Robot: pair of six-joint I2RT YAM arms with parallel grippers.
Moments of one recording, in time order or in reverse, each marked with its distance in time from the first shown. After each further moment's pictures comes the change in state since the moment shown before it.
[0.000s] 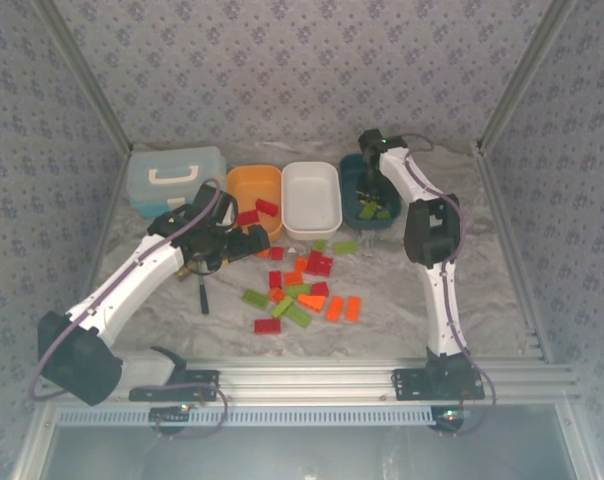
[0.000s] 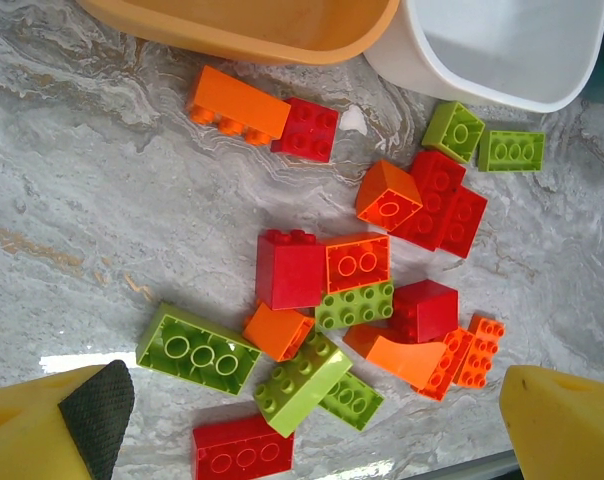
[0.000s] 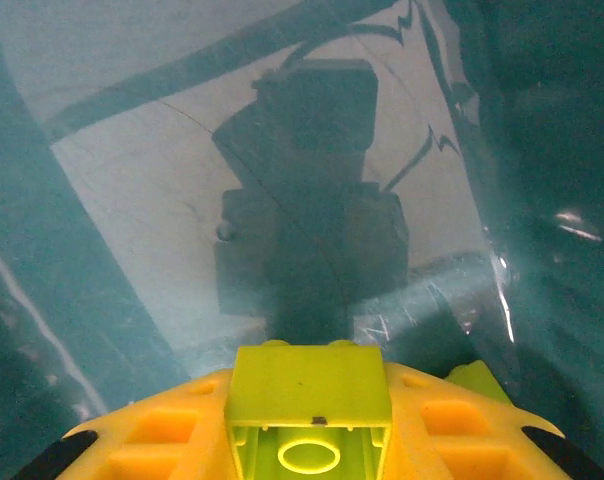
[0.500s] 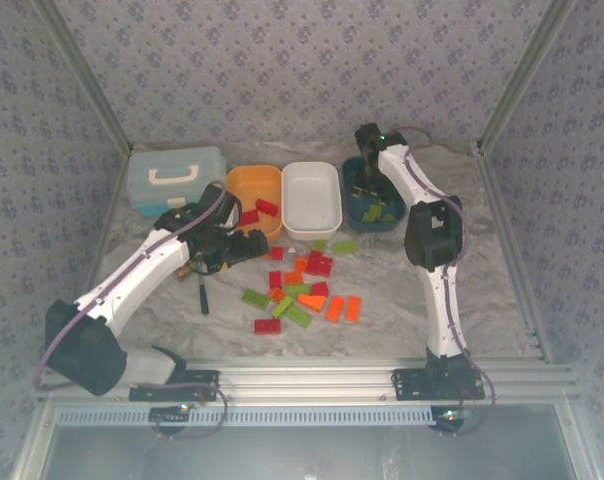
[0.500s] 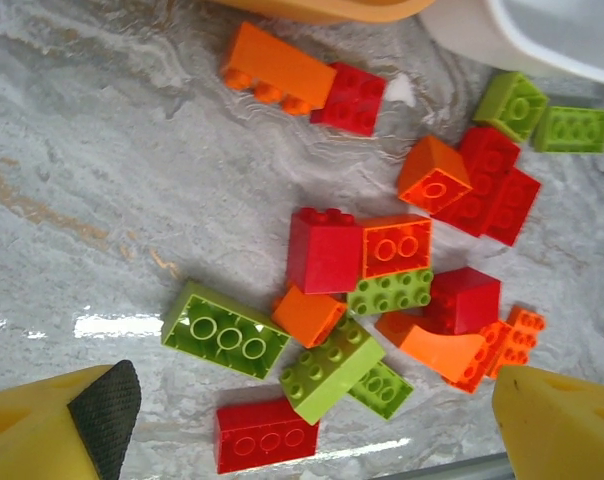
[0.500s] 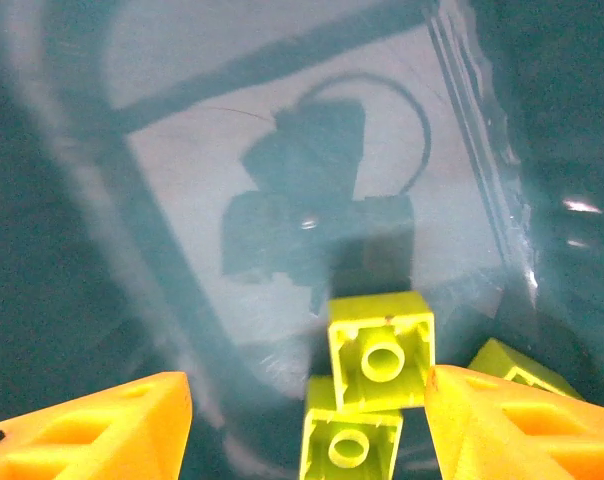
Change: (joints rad) left arm -0.005 0.067 0.011 -0.058 -0.016 -0.007; right arm 0.043 -0.094 0.001 0.005 0.028 -0.024
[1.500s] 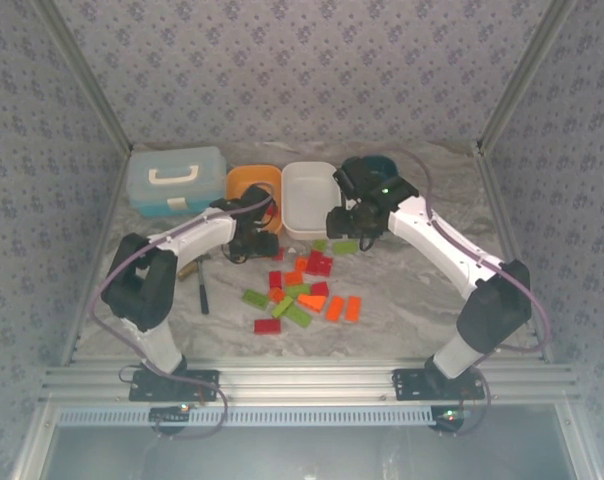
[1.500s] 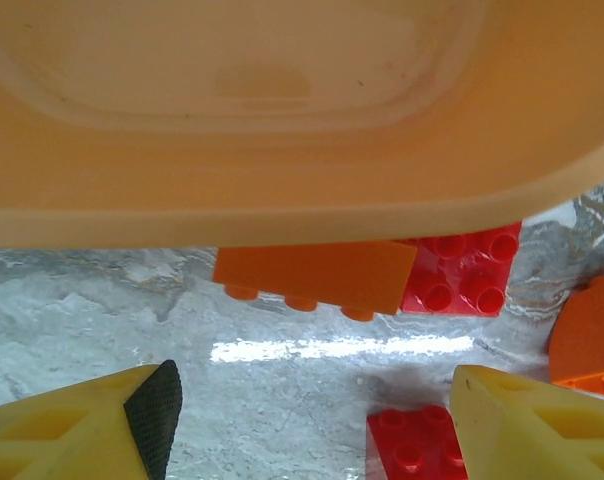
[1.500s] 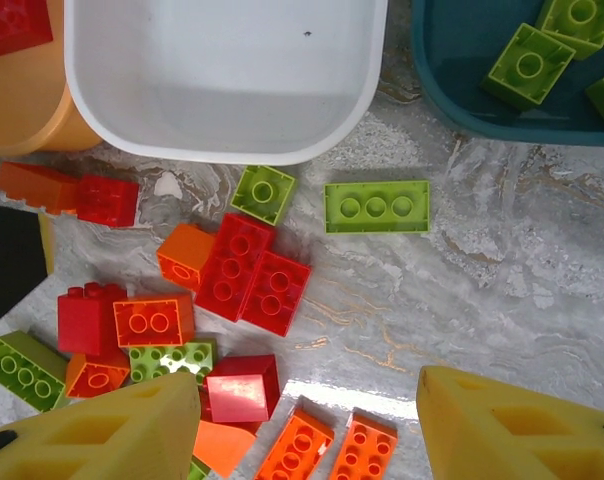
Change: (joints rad) left arm -0.056 0.414 0.095 0.177 -0.182 0.168; right arm 0.309 -0.747 -0.732 0.177 -0.059 -0.097
